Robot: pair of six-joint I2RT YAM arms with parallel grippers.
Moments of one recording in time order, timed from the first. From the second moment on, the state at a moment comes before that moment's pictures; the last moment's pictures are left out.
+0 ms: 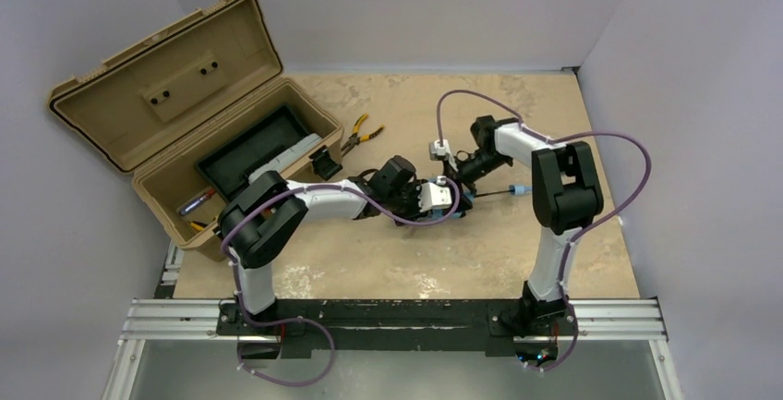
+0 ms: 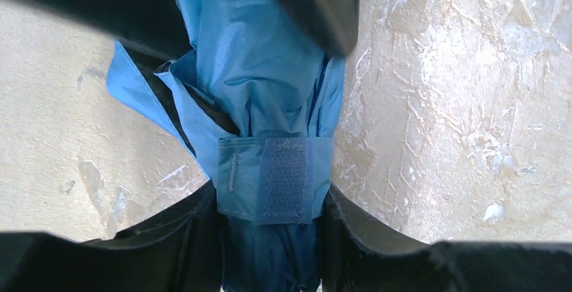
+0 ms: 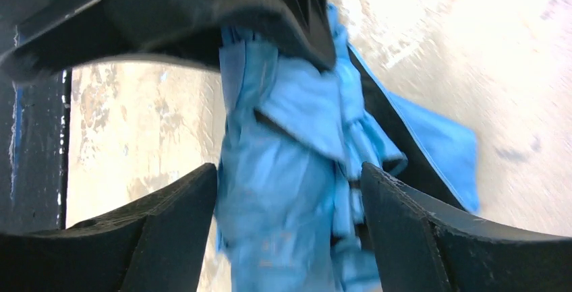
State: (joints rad) left arm -0.86 1.86 1.03 0.00 0.28 0.54; right arm 0.26 1.97 1.29 -0.98 -0.92 -1.23
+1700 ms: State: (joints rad) left arm -0.66 2.28 1.65 -0.72 0.93 0.07; right arm 0.49 1.47 0.70 -0.23 -0.44 -1.47
